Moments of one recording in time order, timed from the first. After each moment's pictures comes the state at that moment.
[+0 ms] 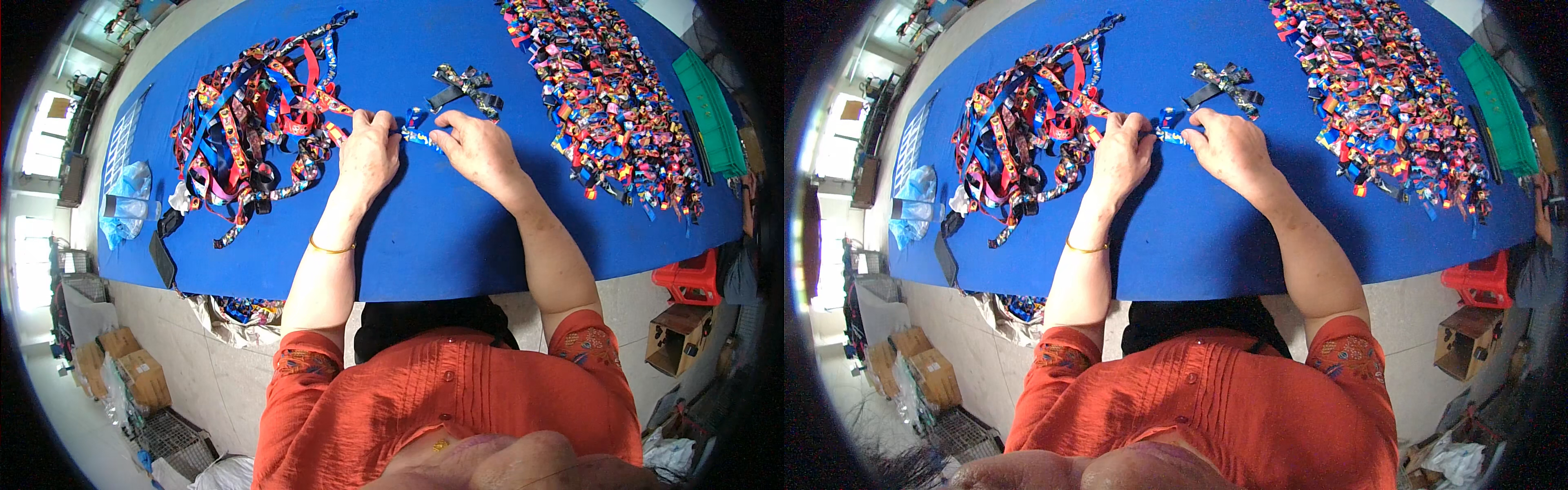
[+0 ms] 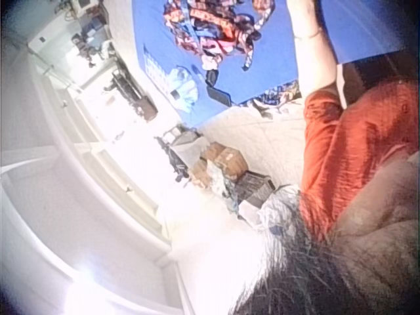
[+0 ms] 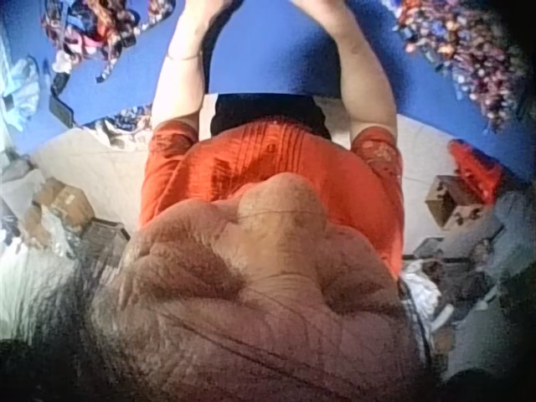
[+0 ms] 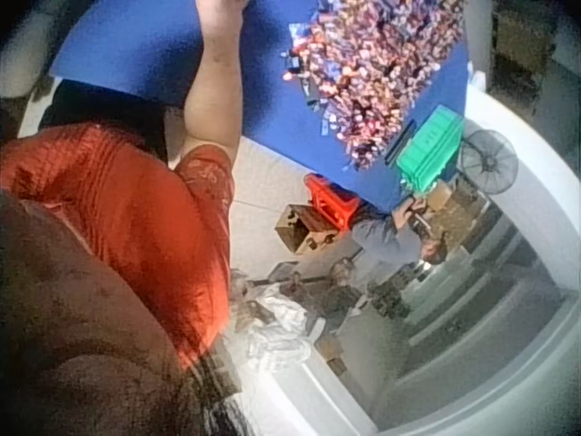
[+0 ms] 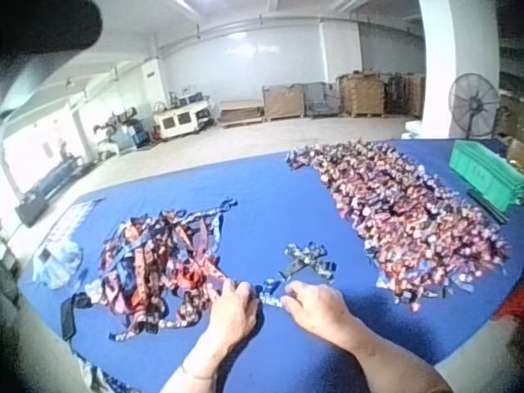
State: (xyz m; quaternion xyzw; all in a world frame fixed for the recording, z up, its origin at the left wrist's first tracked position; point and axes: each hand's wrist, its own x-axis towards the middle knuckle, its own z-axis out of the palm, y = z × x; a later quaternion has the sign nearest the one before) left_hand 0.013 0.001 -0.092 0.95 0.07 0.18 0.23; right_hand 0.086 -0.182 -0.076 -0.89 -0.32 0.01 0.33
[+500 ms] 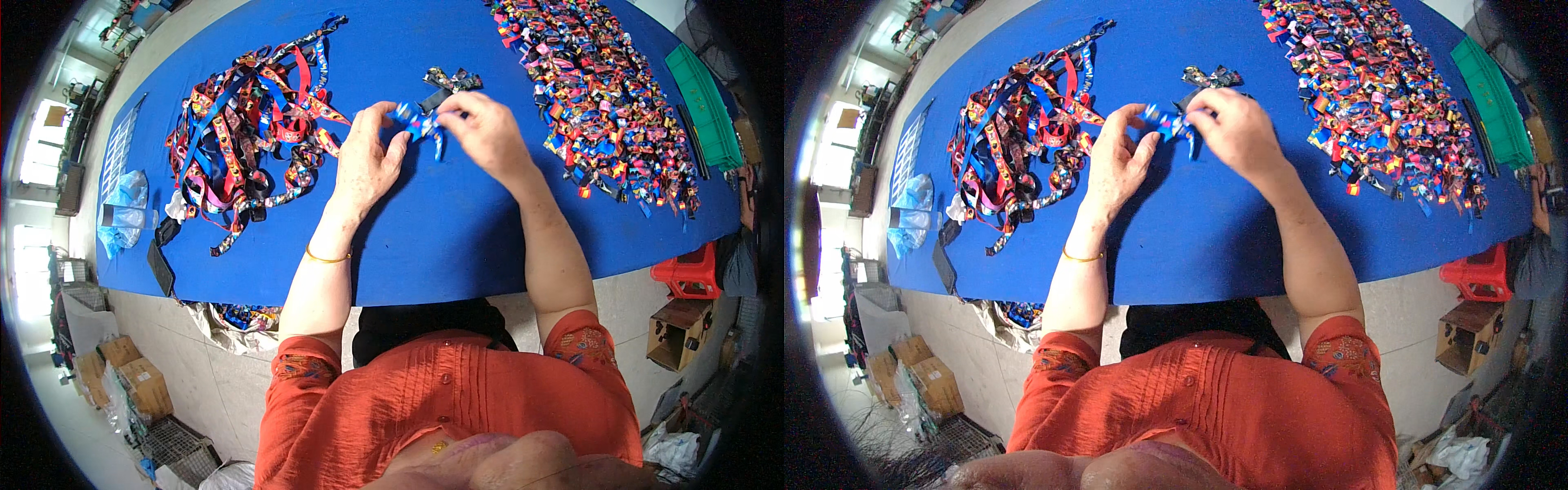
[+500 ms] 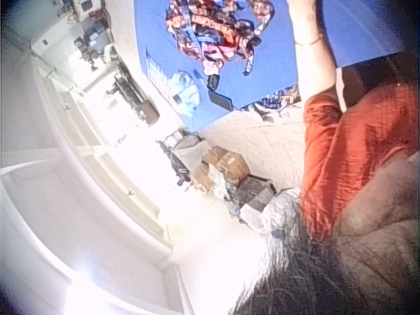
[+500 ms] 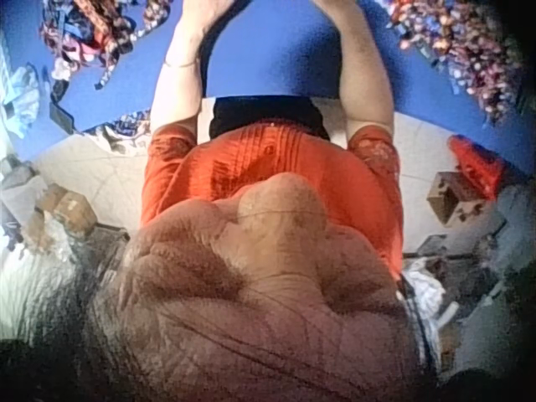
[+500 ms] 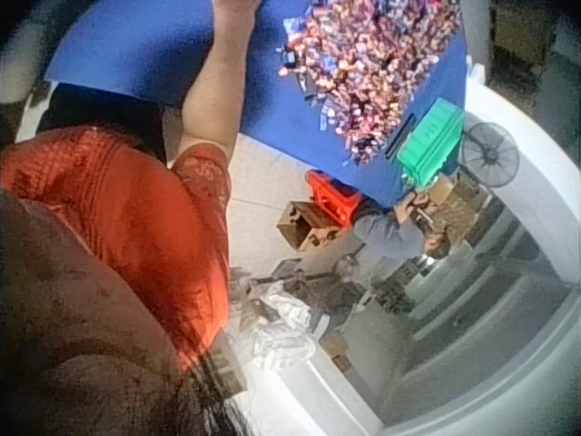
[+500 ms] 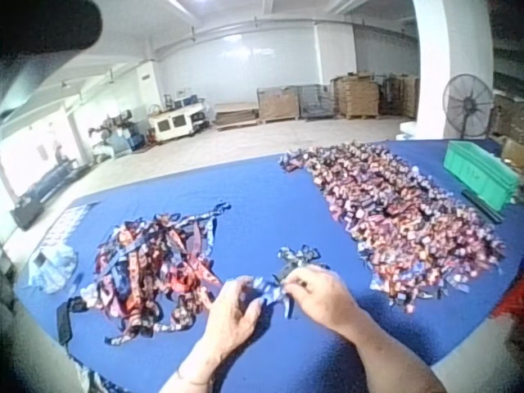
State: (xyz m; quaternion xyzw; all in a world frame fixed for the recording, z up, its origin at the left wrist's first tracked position) left_hand 0.012 -0.012 -0.079 0.89 0.01 0.26 0.38; right_hand 0.109 -0.194 -0.066 -0.82 -0.34 -0.04 0.46
